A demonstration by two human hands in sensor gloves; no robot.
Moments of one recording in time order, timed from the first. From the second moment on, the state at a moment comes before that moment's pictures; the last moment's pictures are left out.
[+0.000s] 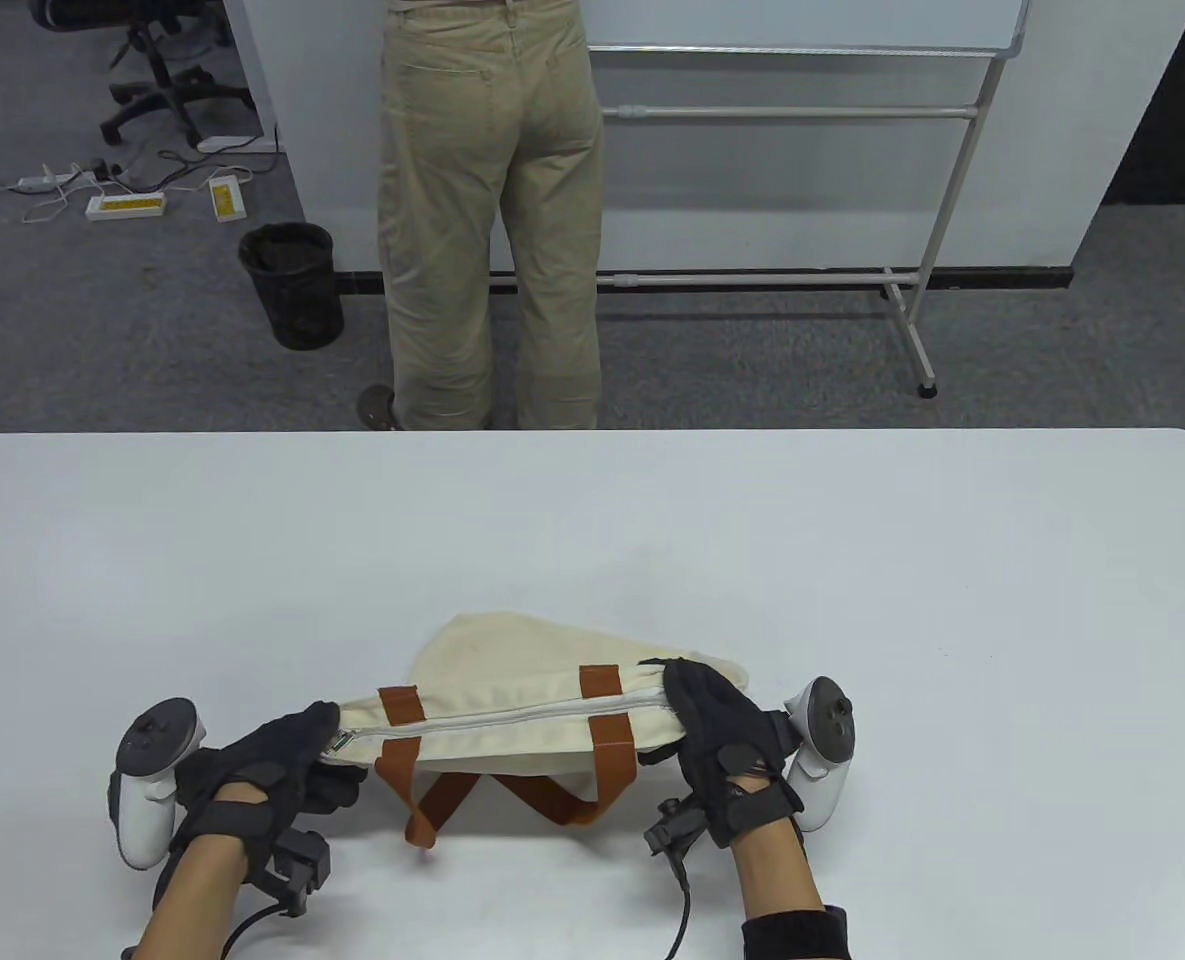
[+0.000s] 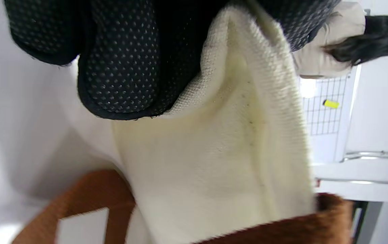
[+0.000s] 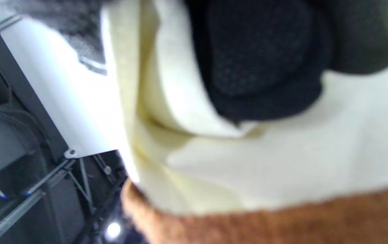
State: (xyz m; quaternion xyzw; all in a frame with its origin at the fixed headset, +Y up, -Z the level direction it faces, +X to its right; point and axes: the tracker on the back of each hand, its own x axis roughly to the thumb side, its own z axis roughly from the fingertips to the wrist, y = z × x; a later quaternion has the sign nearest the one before) left_hand -0.349 -0.759 -0.331 -0.15 0.06 0.66 0.74; right_hand 0.111 -0.745 -0.355 0.08 0.04 0.60 0.79
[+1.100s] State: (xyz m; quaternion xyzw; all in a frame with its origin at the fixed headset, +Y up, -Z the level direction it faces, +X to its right) left_hand -0.351 -0.756 -0.330 -0.11 0.03 0.76 0.64; right_hand 0.052 -0.593 -0.355 0.07 -0.05 0.93 0.36
